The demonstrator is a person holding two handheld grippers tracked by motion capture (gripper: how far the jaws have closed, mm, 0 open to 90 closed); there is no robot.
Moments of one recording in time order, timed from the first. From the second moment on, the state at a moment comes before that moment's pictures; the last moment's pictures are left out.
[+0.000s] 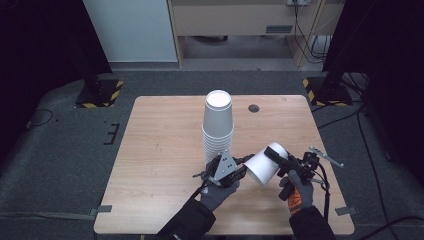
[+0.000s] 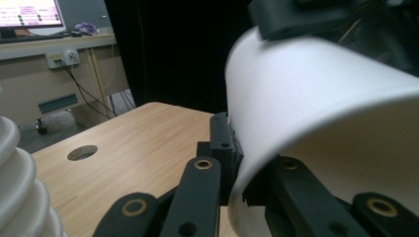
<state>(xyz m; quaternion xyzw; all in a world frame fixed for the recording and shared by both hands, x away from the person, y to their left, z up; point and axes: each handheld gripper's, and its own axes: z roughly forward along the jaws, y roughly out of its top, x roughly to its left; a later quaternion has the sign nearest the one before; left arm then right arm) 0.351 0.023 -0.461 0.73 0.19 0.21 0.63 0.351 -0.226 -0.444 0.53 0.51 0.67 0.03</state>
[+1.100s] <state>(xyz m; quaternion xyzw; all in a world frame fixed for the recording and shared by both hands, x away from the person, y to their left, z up) 0.322 0.098 -0.453 0.78 0.19 0.13 0.58 0.364 -0.258 -0.460 0.54 0.60 0.55 0.21</state>
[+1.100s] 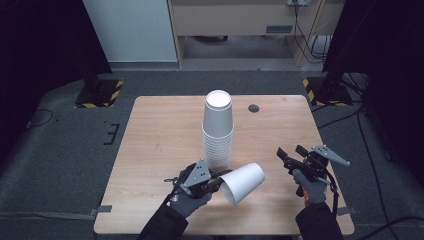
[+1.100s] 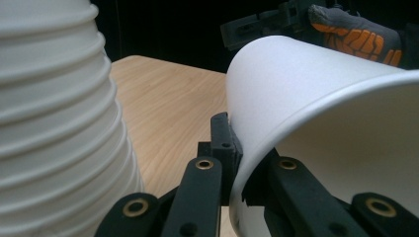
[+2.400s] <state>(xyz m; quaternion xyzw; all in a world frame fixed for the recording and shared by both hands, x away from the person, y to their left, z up) 0.289 0.231 -0.472 0.80 0.29 0.15 0.50 0.365 -0.258 -0.476 0.52 0.66 0.49 0.24</state>
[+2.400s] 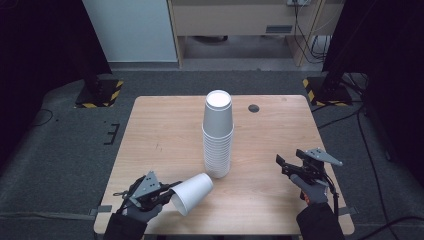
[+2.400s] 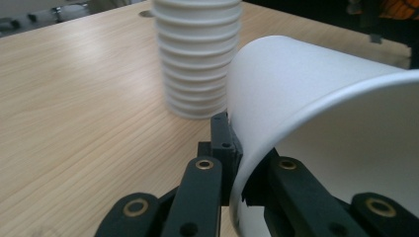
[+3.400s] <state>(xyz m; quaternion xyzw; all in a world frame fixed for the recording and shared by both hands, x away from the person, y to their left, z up) 0.329 0.319 -0.447 0.76 0.50 0.20 0.36 0.380 -0.264 -0.519 0.52 0.74 0.37 0.22</state>
